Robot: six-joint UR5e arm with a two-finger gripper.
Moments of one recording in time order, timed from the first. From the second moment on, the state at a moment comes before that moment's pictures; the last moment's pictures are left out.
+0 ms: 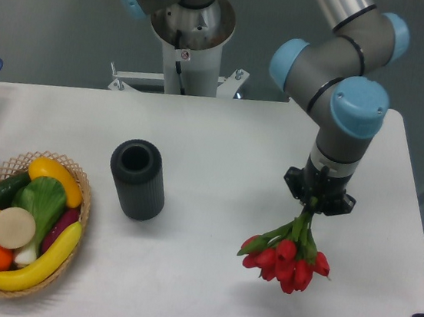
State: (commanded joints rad) arm 2.67 -2.00 -1.41 -1.27 1.55 1.15
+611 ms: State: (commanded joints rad) arm 2.67 -2.00 -1.40 -1.26 1.55 1.15
